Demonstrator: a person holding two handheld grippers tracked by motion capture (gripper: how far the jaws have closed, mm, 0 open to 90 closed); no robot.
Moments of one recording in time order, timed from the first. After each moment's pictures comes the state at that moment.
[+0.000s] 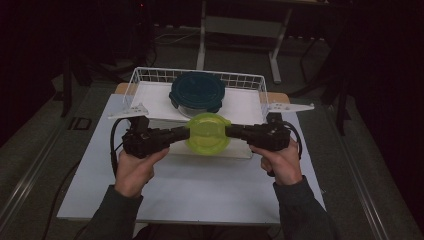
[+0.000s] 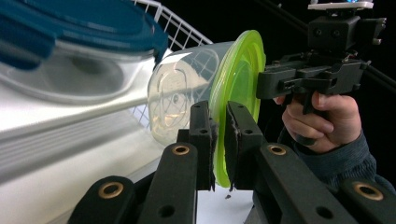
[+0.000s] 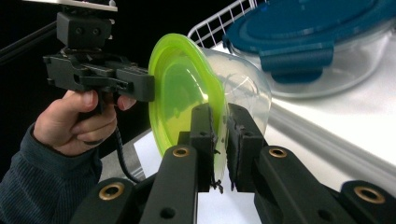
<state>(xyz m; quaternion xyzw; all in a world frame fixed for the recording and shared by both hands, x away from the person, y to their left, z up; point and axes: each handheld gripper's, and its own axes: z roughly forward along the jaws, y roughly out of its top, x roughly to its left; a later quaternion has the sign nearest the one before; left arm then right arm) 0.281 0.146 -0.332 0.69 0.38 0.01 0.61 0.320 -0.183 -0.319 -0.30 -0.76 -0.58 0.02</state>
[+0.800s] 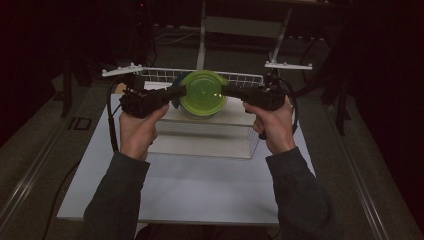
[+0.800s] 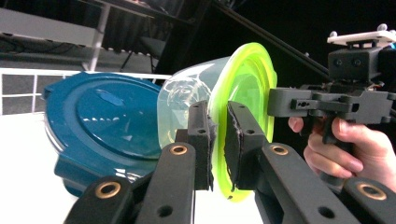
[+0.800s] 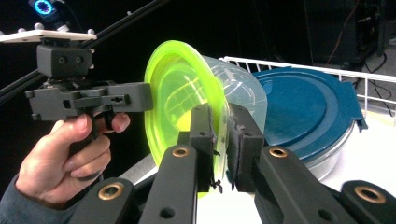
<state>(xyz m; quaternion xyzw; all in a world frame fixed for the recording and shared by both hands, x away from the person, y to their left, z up) 0.338 0.152 -0.284 0.64 0.43 0.07 0.63 0.381 -0.163 -0.267 -0.34 -0.72 -0.60 0.01</state>
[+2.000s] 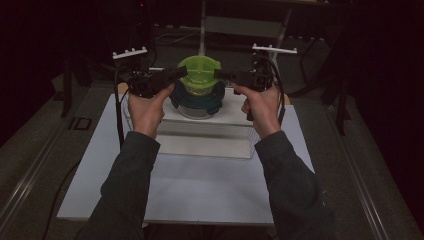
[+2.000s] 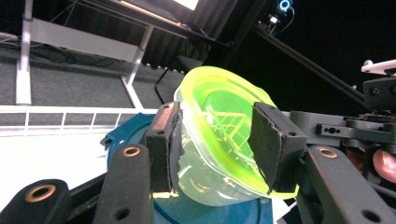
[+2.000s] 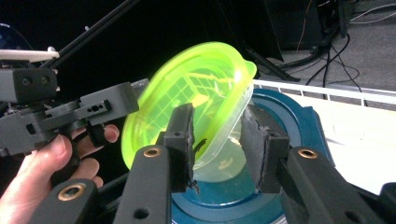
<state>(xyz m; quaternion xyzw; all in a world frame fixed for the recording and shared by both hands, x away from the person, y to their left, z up) 0.385 0.150 -0.283 0.60 0.48 0.11 0.62 0.429 -0.140 -0.264 -0.42 -0.70 -0.58 0.01</state>
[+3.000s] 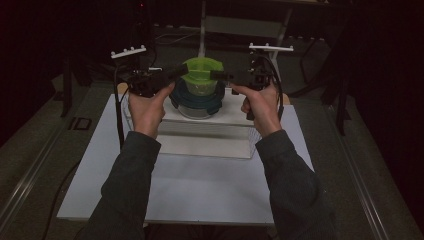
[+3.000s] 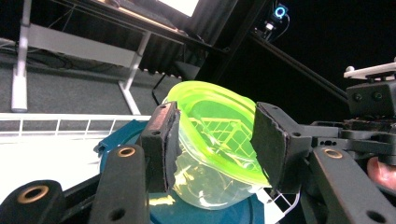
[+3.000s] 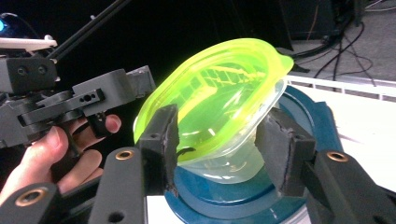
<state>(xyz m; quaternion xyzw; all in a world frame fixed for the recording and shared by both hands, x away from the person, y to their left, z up) 0.381 0.148 -0.278 0.60 0.48 0.12 0.64 0.433 -0.136 -0.264 -0.41 -0.72 -0.57 0.03</state>
